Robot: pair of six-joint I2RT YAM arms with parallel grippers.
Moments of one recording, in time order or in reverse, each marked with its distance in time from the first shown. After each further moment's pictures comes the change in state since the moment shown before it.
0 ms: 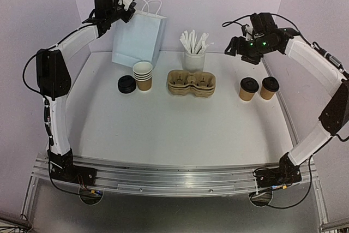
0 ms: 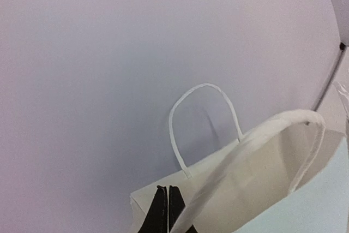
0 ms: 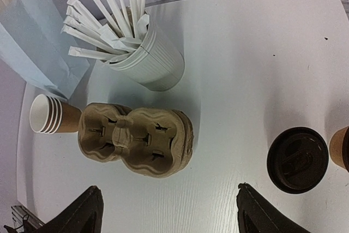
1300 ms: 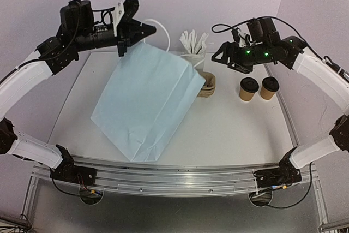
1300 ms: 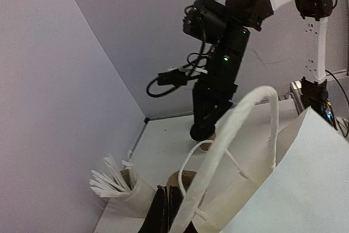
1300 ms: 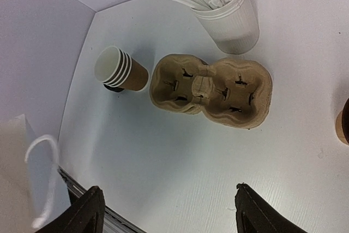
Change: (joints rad) left arm -0.437 -0.860 -0.676 -0.204 0.337 -0.123; right arm 0.204 -0.176 -0.133 0.062 -0.086 0.138
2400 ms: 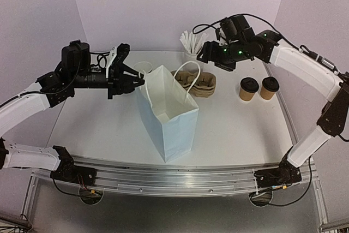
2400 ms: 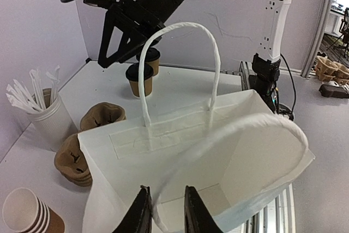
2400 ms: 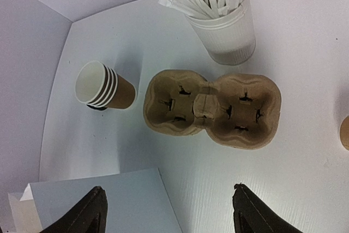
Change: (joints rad) left arm 0.037 -0.221 -0.508 0.028 0.148 -0.258; right arm 0.135 0.207 0.155 -0.004 0.240 0.095
